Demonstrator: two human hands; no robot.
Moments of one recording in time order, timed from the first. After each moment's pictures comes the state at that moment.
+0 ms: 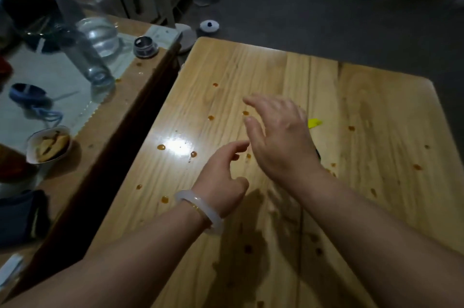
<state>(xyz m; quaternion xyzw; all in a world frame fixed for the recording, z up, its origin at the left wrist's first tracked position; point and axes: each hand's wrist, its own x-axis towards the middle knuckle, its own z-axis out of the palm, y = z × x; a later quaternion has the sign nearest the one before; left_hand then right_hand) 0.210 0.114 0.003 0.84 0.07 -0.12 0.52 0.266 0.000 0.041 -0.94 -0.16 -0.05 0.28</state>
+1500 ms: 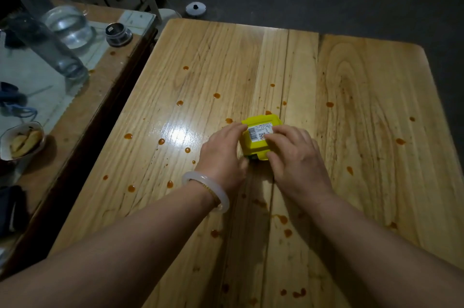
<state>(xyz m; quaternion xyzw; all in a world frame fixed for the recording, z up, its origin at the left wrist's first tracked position) 0.238 0.032 -0.028 0.95 0.00 -0.08 0.32 0.245 -0.128 -0.056 -0.96 -0.14 -0.05 0.26</state>
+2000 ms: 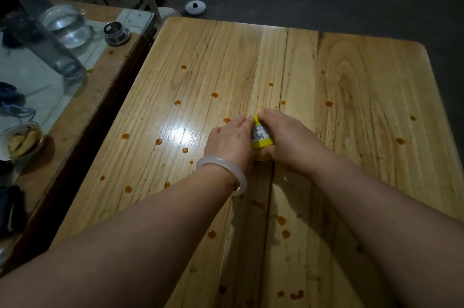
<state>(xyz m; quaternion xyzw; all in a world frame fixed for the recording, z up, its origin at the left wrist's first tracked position) 0.274 0.013 -0.037 0.98 -0.03 -0.11 0.16 0.293 -0.118 -0.017 -0.95 -0.15 0.17 0.19</state>
